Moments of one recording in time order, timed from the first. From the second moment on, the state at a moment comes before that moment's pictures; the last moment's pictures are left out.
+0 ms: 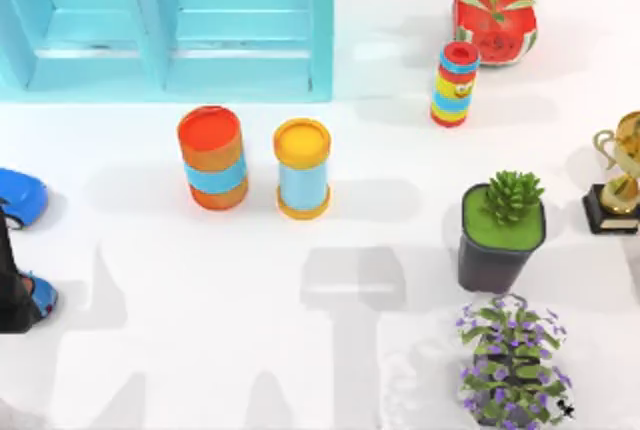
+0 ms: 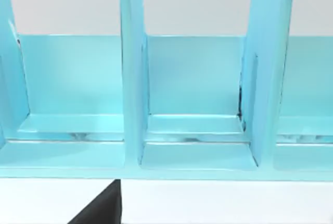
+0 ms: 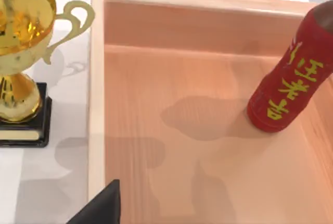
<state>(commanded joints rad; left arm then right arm) 0.00 0.00 0.00 0.00 0.00 0.00 -0.25 0.55 0.48 -0.47 0.00 -0.25</state>
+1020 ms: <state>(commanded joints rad) 0.00 0.00 0.00 0.00 0.00 0.00 -0.67 1.59 1.28 -1.26 0.00 -0.66</state>
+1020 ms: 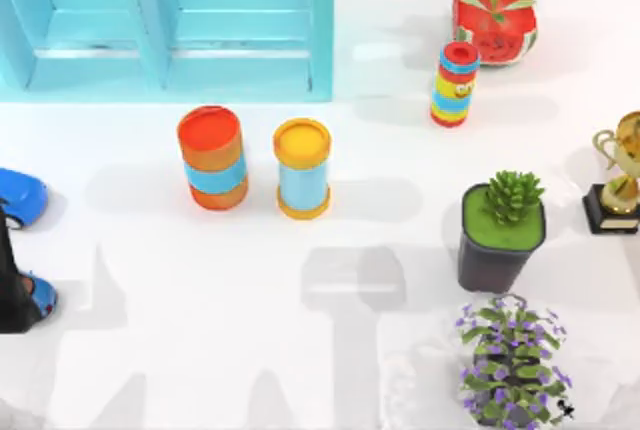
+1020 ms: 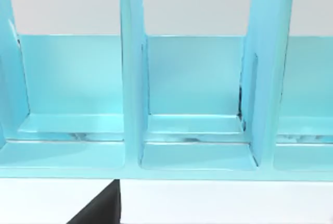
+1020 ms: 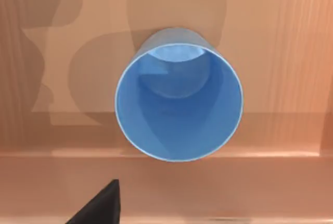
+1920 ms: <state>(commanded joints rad) 0.00 0.00 0.00 0.00 0.00 0.00 -0.66 1.69 1.01 -0.89 0.00 -0.65</state>
